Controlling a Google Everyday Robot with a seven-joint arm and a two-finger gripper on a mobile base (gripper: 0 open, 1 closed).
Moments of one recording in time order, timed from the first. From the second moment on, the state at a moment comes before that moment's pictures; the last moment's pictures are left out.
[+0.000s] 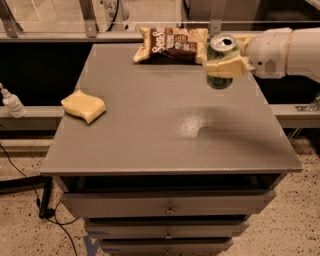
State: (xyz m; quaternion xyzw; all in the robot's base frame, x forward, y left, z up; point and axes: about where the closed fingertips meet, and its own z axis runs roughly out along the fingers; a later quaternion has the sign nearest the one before) arm 0.593 -0.144 0.975 -0.46 0.67 0.21 0.54
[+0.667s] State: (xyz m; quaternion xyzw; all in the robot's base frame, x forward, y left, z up) arm 0.712 -0.196 1.009 -0.35 0.66 0.20 0.64
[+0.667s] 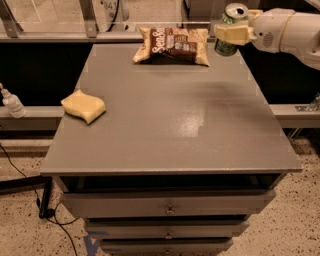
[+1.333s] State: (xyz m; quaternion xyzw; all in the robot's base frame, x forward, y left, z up) arm 0.774 -0.207 0.975 -0.33 0.69 0.17 0.62
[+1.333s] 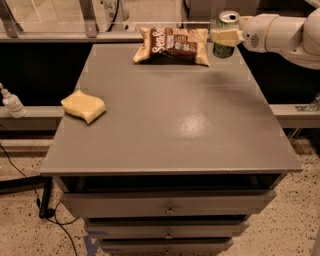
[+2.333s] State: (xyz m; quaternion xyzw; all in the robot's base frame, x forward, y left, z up) arm 0.806 -0.212 0.919 -0.30 0.72 0.18 0.60
